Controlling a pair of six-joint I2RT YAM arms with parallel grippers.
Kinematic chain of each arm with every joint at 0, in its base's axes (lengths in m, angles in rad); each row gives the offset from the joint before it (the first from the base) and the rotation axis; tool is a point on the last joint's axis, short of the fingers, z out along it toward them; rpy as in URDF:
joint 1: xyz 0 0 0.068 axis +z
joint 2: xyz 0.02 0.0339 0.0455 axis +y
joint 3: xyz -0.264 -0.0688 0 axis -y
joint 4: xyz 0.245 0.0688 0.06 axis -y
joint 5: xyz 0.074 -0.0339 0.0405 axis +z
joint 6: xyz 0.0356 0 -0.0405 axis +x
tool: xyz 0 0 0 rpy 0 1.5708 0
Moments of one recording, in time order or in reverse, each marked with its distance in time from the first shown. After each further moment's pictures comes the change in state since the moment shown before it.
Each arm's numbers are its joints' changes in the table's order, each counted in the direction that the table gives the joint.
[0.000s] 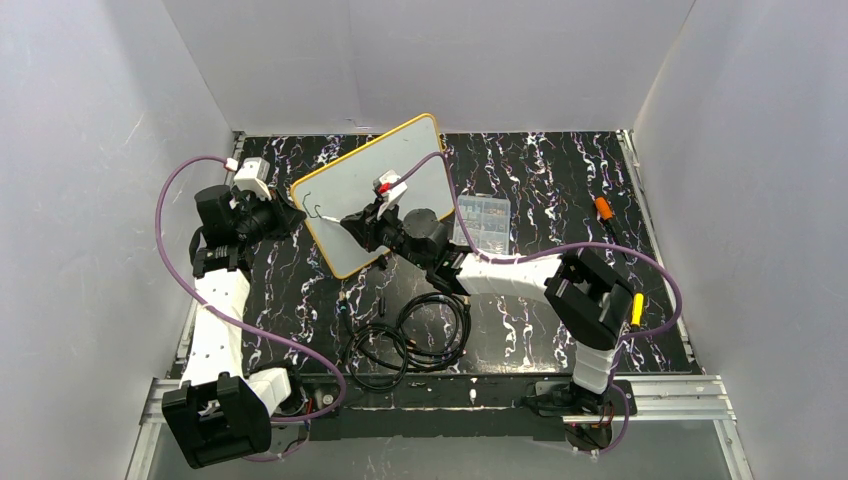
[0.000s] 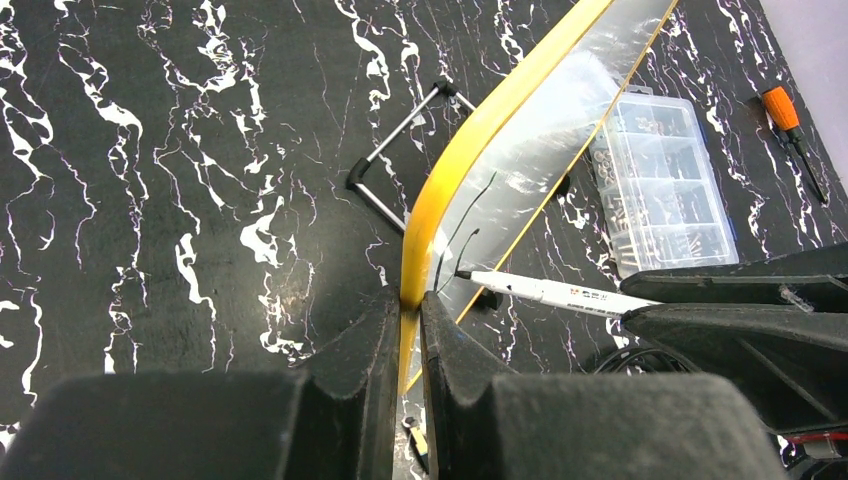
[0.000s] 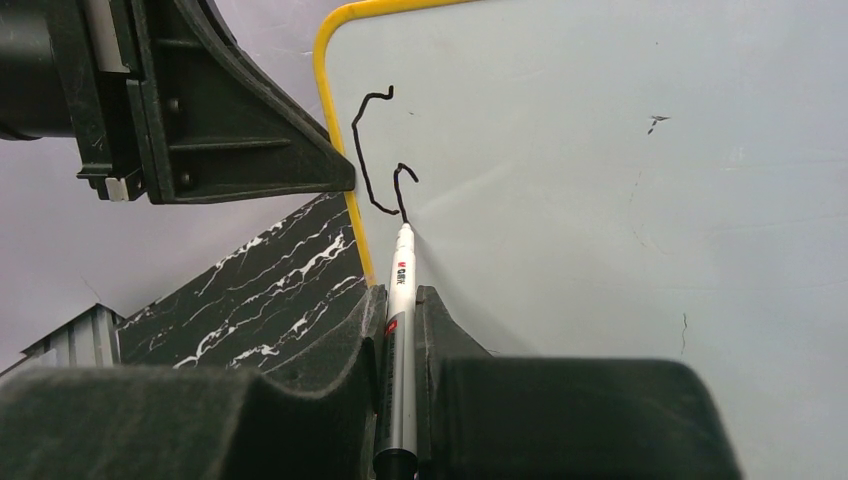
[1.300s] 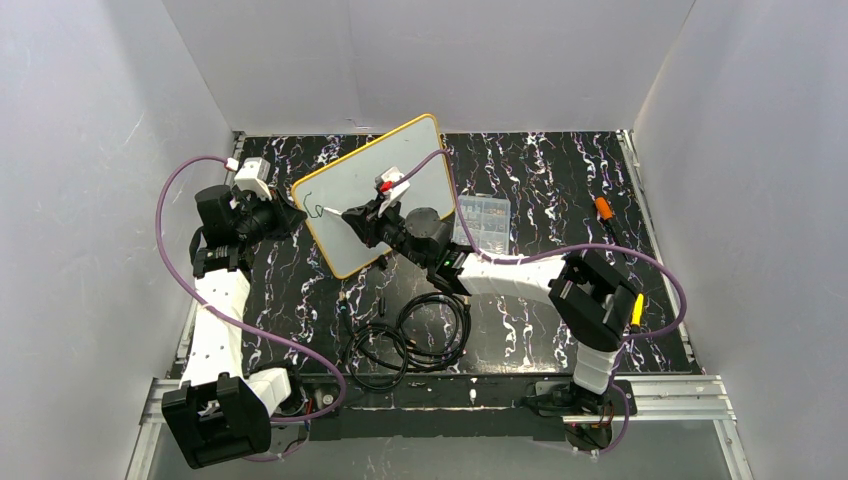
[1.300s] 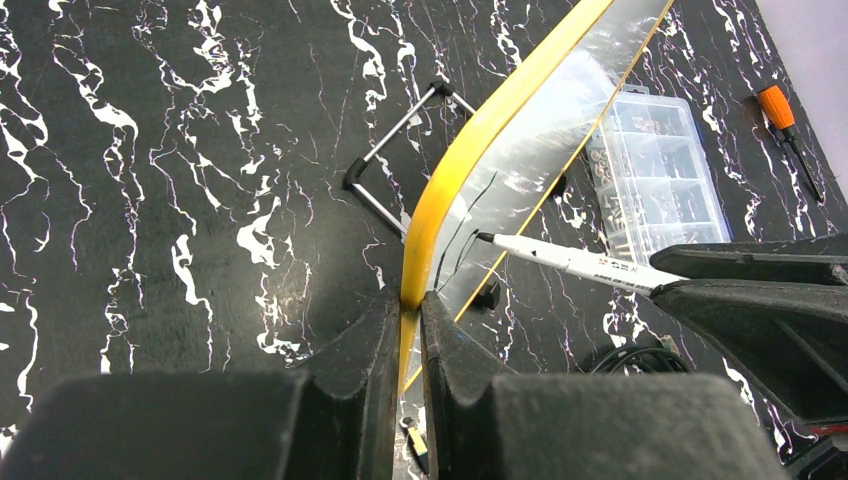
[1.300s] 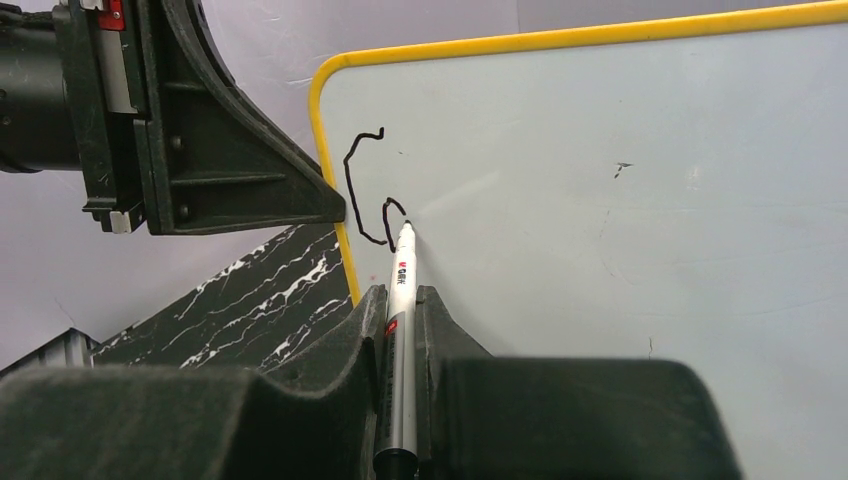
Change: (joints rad) left arm 0.000 0.000 0.000 0.001 -0.002 0.000; right arm 0.007 -0.018 0.003 0.019 -0.050 -0.044
